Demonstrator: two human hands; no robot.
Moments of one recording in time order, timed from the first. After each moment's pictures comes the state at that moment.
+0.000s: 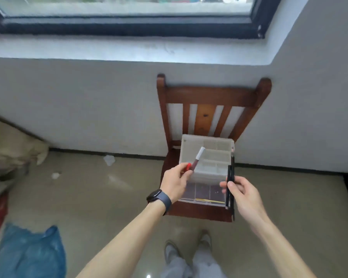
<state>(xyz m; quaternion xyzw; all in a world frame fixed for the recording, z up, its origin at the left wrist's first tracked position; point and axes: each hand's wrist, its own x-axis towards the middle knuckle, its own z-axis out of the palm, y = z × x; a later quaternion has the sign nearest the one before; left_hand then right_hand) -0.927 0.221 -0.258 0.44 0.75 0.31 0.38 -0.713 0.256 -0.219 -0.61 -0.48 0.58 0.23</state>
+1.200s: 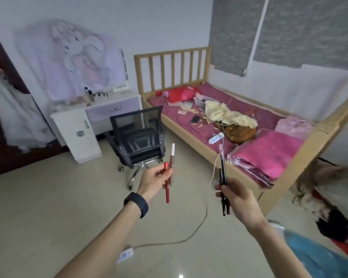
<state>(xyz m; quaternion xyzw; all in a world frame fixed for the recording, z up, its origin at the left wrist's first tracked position) -0.622 -0.705 -0.004 -0.46 0.54 0.60 -0.38 -0.845 -0.581 -0.004 0.39 -0.67 0.51 -0.37</state>
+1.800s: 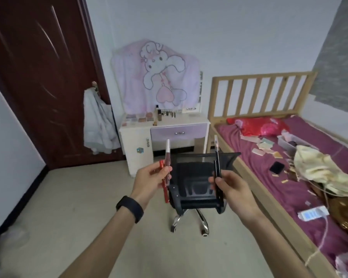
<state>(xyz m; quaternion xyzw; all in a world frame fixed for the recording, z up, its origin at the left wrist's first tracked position) -0.469 -1.044 0.040 -0.54 0.42 0.47 -0.56 -0.708 -1.046 0.034 0.54 -0.52 0.47 -0.47</state>
